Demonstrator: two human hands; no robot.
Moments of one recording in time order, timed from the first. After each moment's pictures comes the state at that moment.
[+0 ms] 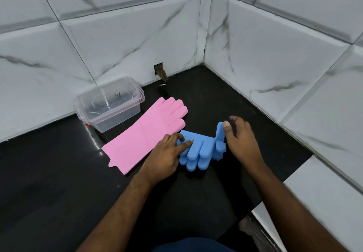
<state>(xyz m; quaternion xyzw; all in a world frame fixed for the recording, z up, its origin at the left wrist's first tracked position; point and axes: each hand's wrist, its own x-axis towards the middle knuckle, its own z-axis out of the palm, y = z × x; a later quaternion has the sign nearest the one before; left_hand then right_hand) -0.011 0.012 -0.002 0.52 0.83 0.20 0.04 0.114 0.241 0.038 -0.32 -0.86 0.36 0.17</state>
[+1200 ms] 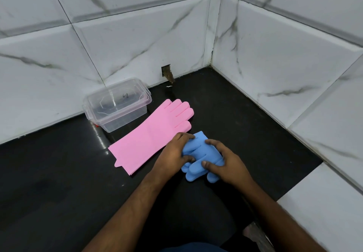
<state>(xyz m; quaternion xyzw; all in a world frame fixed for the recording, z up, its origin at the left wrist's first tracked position) -0.013 0.031 -0.005 0.37 0.83 0.38 0.16 0.125 0.207 -0.009 -0.19 -0.85 0.48 0.04</state>
